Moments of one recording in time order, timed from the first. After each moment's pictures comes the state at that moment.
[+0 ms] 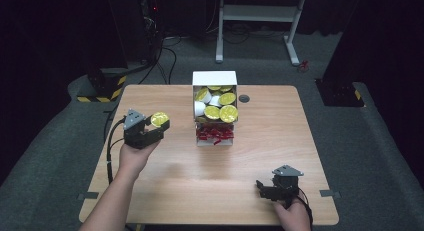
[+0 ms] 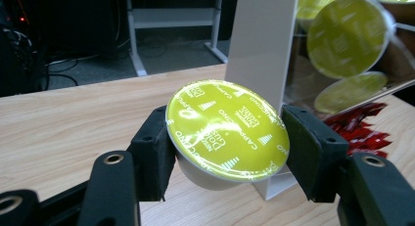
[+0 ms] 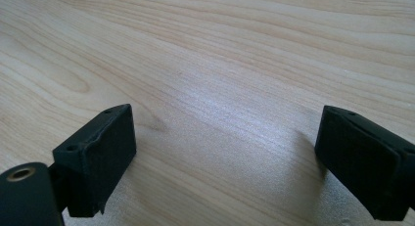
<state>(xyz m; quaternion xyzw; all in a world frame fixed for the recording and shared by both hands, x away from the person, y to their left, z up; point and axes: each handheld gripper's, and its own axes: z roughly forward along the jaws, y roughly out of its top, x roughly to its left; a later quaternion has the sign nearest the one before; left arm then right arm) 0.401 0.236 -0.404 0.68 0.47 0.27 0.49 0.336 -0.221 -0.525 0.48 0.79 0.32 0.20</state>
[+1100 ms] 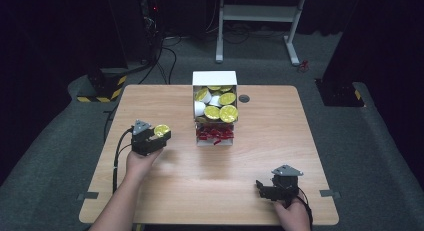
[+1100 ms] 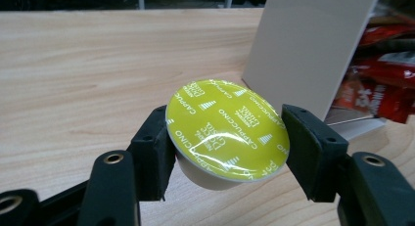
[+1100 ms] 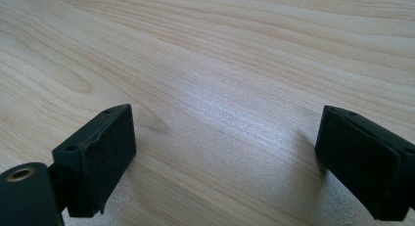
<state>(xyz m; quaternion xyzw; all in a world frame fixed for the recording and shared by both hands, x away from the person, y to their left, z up) 0.423 0.240 -0.474 0.69 0.52 0.23 0.45 0.337 -0.220 -0.525 0.47 0.80 0.32 0.20</state>
